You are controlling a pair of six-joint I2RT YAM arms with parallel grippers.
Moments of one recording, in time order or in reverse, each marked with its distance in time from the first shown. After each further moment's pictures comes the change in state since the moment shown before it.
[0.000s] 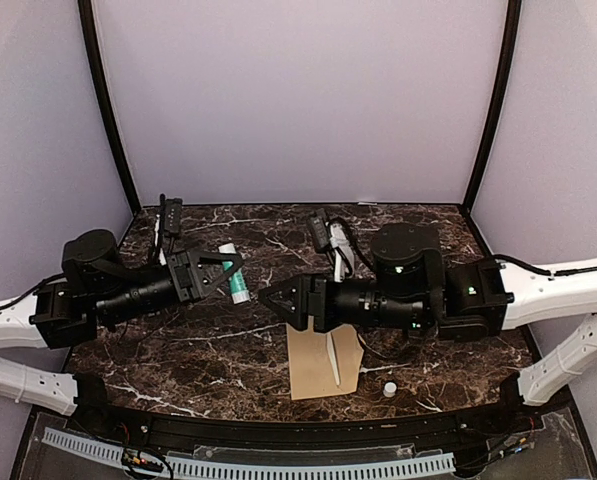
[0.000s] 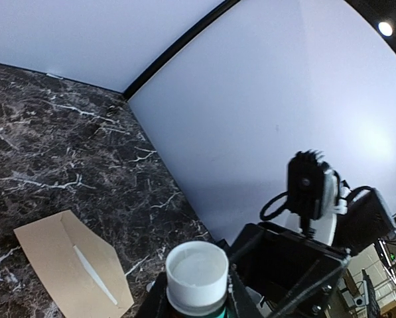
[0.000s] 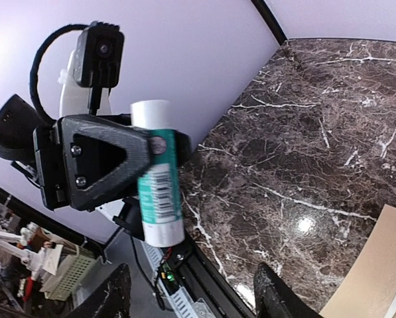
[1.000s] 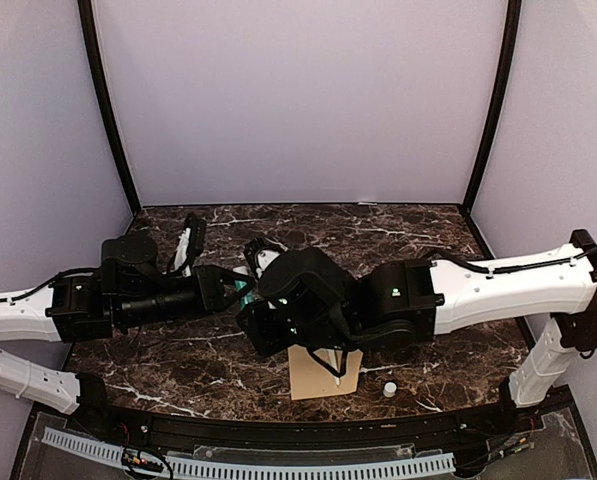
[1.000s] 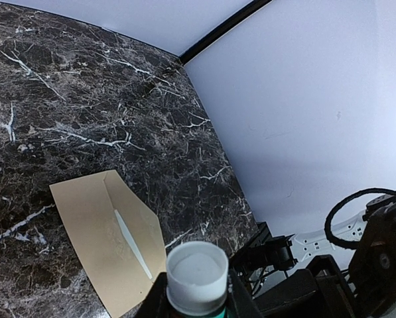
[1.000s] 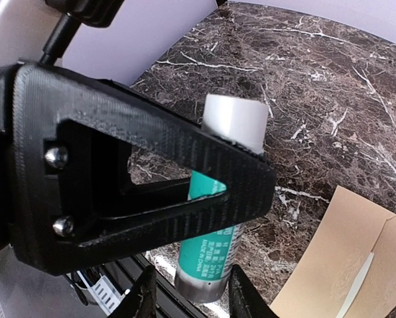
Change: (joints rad) left arm 0.000 0.129 0.058 -0.215 -0.082 -0.093; right arm 0.100 0.356 0.411 -0.439 0.267 -0.071
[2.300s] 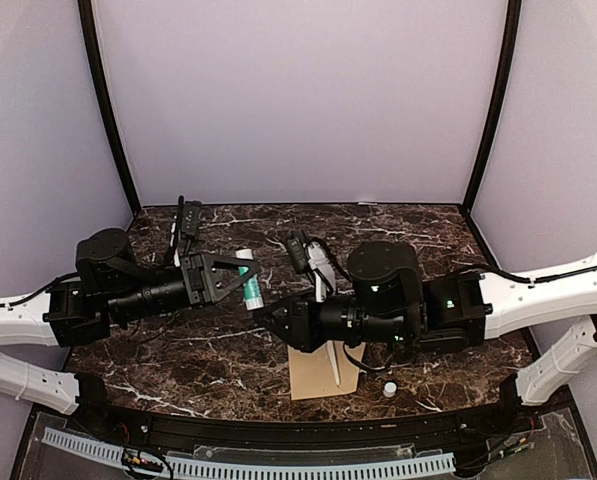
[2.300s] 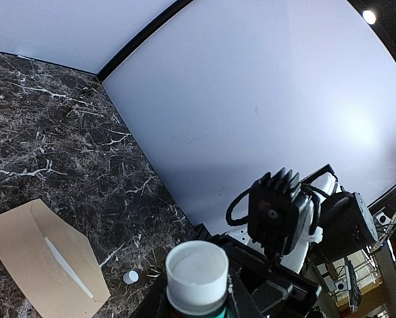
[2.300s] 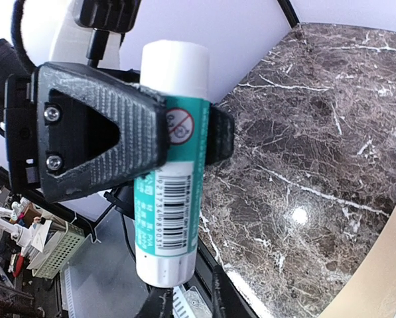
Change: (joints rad) left arm 0.009 -0.034 -0.048 0.271 0.191 0.050; right arm -0.074 -0.251 -0.389 0.455 -0.286 0.009
